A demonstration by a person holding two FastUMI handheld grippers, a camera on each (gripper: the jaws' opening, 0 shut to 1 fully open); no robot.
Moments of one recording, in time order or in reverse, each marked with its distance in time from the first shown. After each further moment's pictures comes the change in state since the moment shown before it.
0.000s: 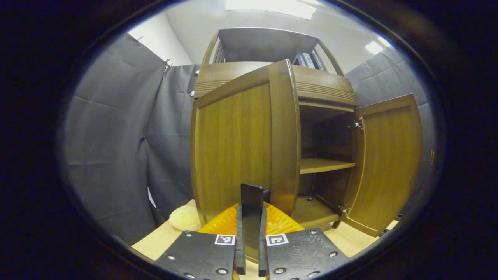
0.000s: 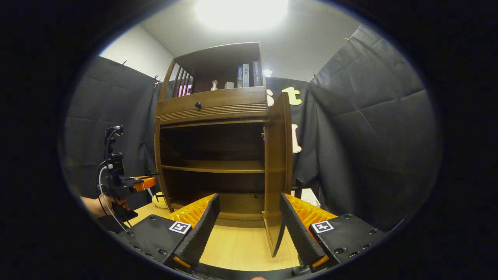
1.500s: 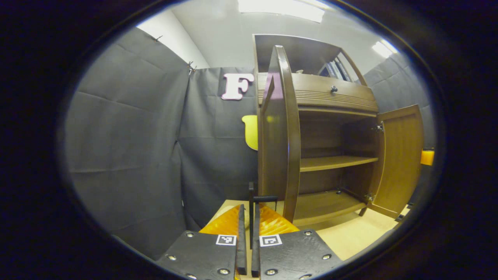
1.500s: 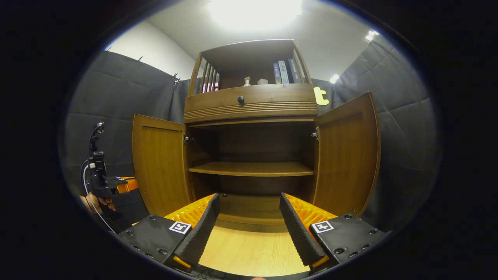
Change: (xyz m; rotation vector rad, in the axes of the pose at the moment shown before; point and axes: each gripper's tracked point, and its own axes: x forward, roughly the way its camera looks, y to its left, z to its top) left arm -0.072 0.187 -0.006 0.011 -0.021 0.117; right arm 0.050 0.144 -0.003 -0.013 -0.013 0.111
